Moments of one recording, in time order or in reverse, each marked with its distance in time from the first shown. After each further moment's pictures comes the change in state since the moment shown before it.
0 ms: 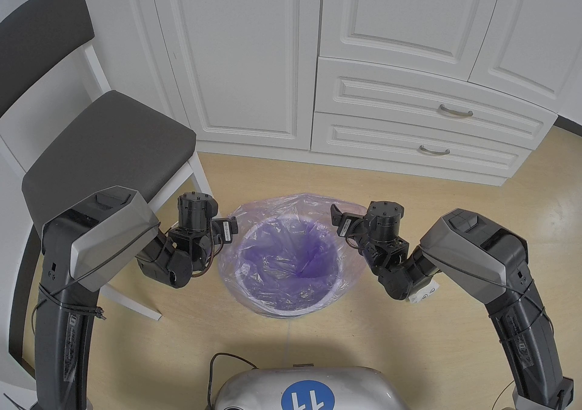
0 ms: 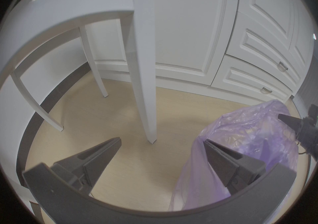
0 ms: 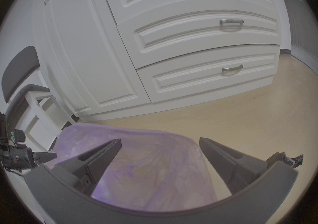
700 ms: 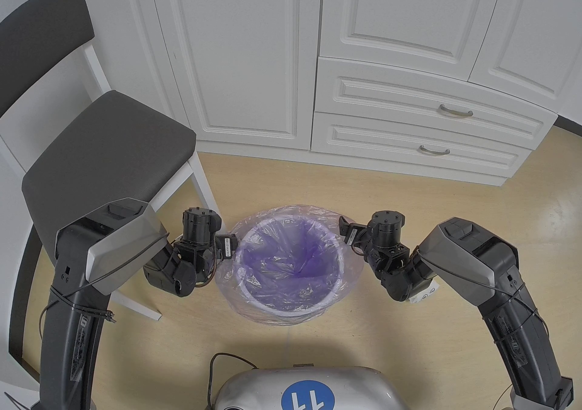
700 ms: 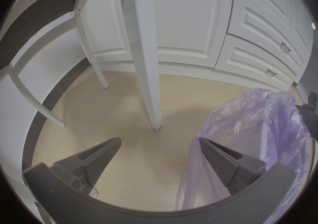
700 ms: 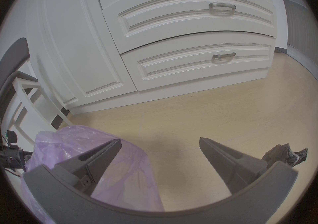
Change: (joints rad) left arm 0.006 0.082 -0.017 0.016 0.008 0.043; right arm -0.049 0.099 -0.083 0.062 0.005 0.001
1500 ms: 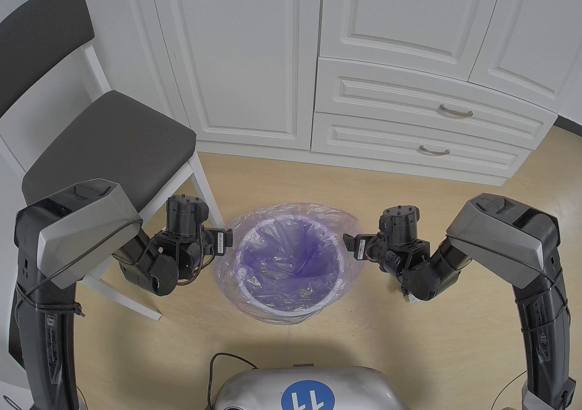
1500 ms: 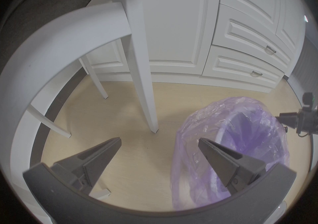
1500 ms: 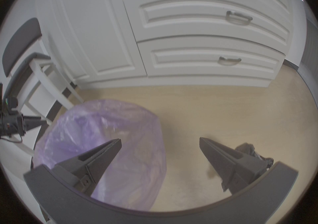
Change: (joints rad) left arm -0.017 -0.226 0.225 -0.014 -0.043 0.065; right arm 0.024 -0.282 0.362 0.127 0.077 -0.102
